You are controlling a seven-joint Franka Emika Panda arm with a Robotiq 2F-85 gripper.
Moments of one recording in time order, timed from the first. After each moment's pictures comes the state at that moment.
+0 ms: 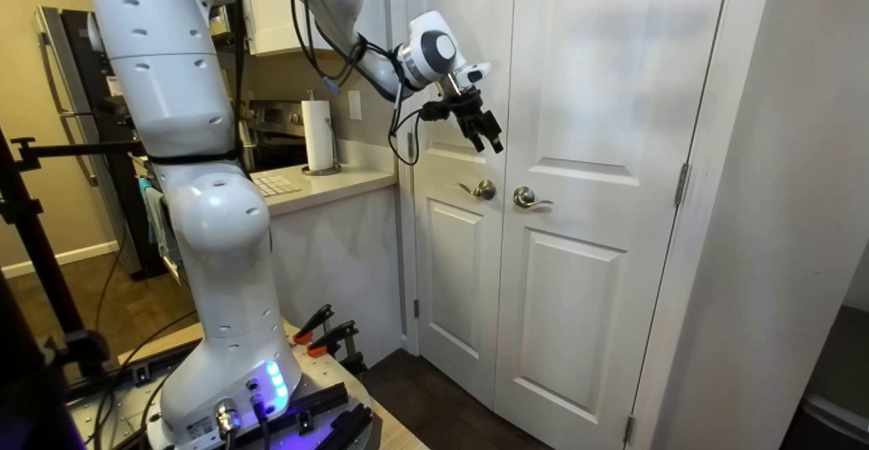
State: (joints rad) arm -0.15 -0.07 0.14 -2.15 -0.46 2.43 0.71
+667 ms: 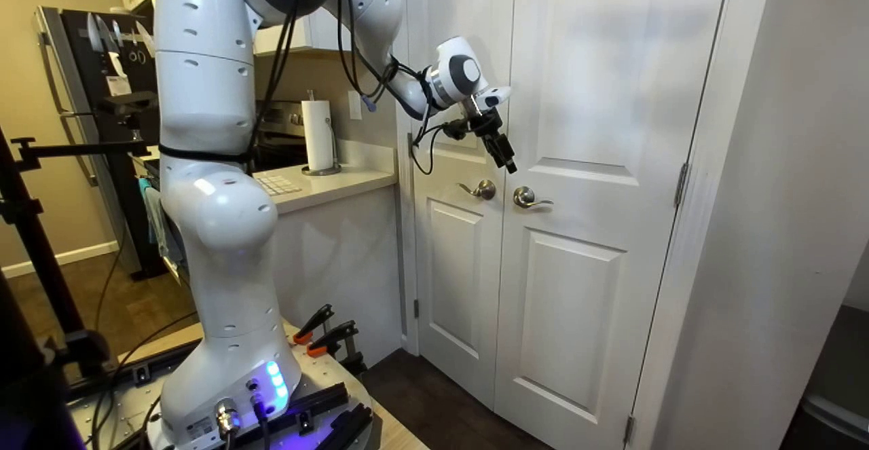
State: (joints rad) arm -0.03 0.16 -0.01 -1.98 -0.49 2.44 0.97
